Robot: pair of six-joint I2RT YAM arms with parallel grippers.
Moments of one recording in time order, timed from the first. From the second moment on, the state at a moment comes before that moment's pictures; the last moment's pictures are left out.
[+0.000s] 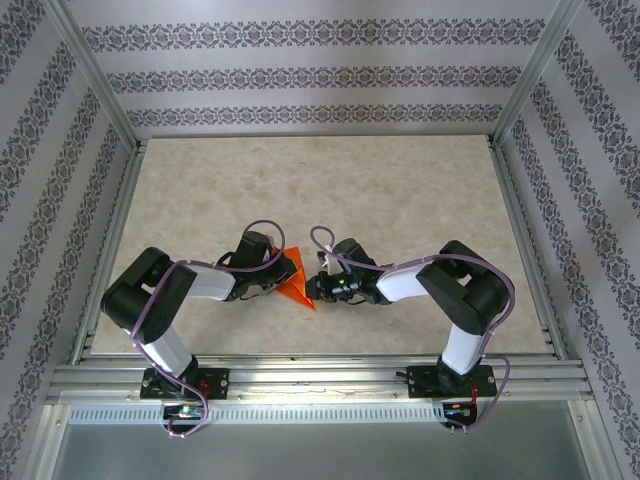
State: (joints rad) left arm -0.49 1.67 0.56 0.35 0.35 -1.13; right arm 0.75 1.78 0.65 0.34 -0.57 0.85
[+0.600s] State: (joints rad) left arm -0.49 1.68 0.56 0.35 0.36 -1.13; right arm 0.74 1.77 0.61 0.37 -0.59 0.87
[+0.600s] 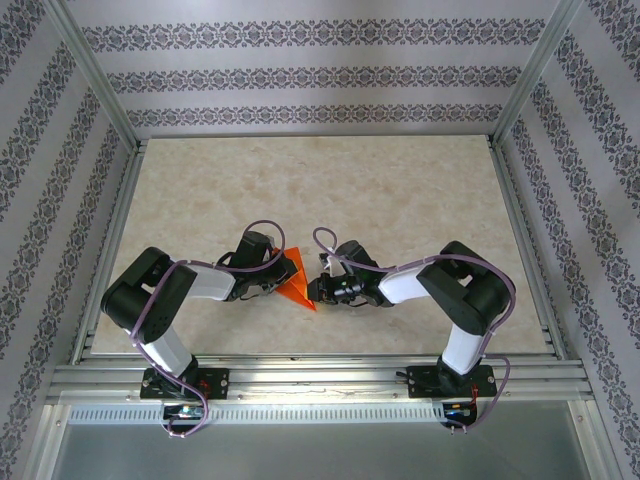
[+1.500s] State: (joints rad) left arm -0.49 1.68 0.55 0.35 0.38 -1.13; right arm 0.74 1.68 0.59 0.18 -0.60 0.80
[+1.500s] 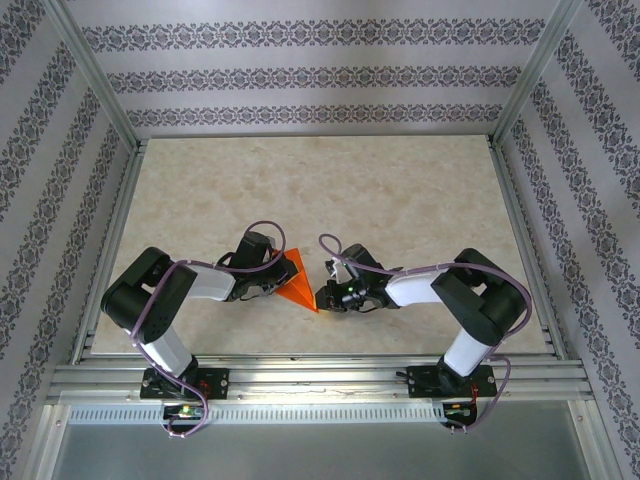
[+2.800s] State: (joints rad) left arm -0.49 1.68 0.55 0.35 0.39 -1.13; right arm 0.76 1.62 0.72 -0.03 -0.56 0.68
